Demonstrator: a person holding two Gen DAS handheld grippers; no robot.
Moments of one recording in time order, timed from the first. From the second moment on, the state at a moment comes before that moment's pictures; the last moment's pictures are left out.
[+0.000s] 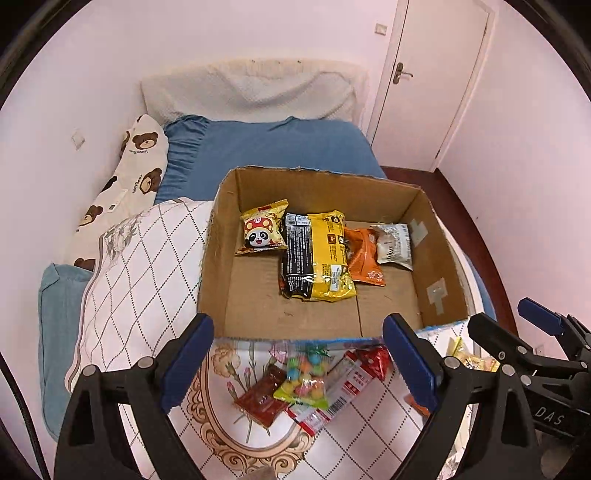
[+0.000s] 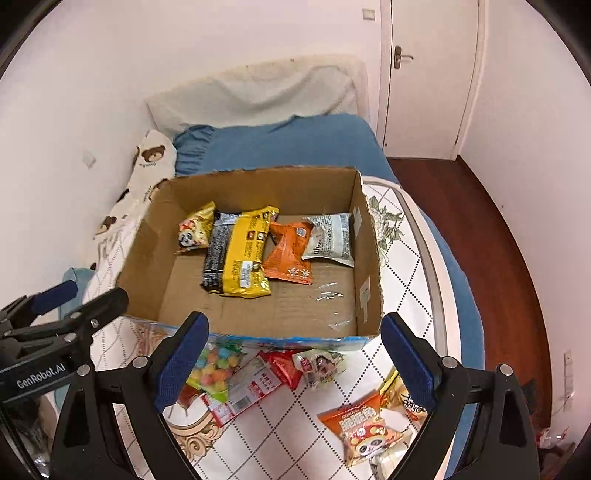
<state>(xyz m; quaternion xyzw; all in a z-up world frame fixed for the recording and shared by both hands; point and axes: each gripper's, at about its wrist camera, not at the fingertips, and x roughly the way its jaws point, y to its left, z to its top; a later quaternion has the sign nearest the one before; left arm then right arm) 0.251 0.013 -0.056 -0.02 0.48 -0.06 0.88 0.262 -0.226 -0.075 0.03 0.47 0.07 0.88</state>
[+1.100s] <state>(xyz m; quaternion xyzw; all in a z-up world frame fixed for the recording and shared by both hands) 0.222 -0.081 -0.291 0.17 0.64 -0.11 0.74 0.221 -0.302 -0.266 0.06 0.65 0.06 0.76</state>
